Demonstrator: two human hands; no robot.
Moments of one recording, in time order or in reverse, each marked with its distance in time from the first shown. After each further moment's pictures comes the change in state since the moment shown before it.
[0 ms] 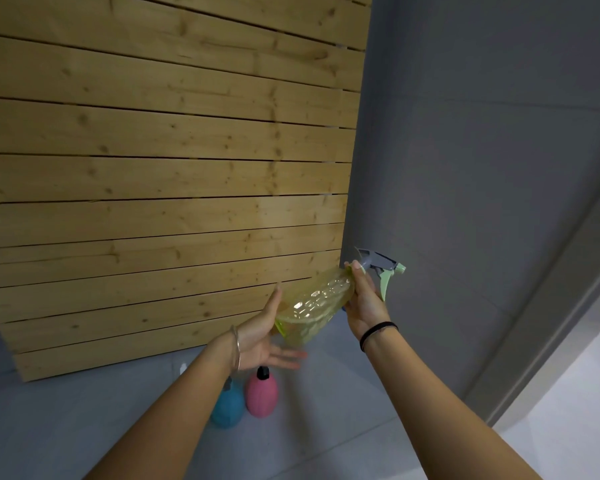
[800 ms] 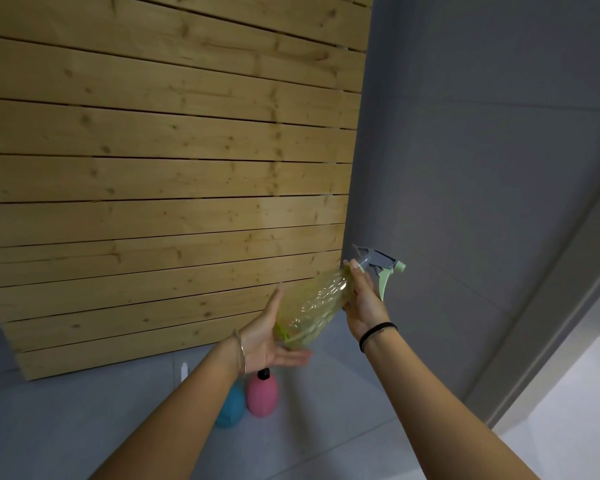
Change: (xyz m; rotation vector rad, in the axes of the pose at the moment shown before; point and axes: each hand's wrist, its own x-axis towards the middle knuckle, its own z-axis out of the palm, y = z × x) left_hand 0.005 -0.005 0.006 -0.109 0.022 -0.027; right_hand 0.003 0.001 -0.001 0.004 -0.044 -0.009
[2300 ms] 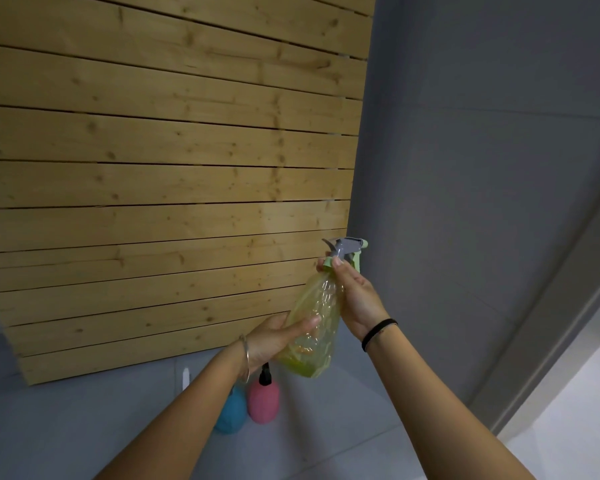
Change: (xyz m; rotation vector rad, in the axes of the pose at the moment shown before) left_hand 0.002 -0.003 0.000 0.372 -0.038 0.318; right_hand -0.017 -0.018 0.023 -0.153 -0.257 0.001
